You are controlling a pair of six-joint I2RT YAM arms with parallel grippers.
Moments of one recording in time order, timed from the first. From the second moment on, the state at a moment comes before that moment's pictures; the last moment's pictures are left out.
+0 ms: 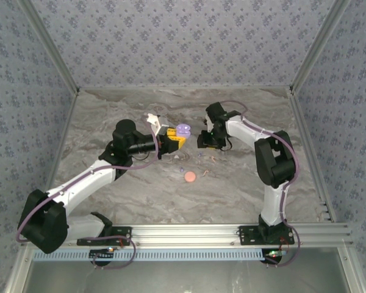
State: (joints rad) left arm -0.58 1.23 0.78 0.37 0.75 -0.13; right arm 0.44 1.94 1.41 -0.75 -0.26 0.37
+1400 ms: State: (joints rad) left arm -0.58 1.23 0.78 0.36 0.75 -0.12; right arm 0.55 2.12 1.59 -0.89 -0.07 0.35
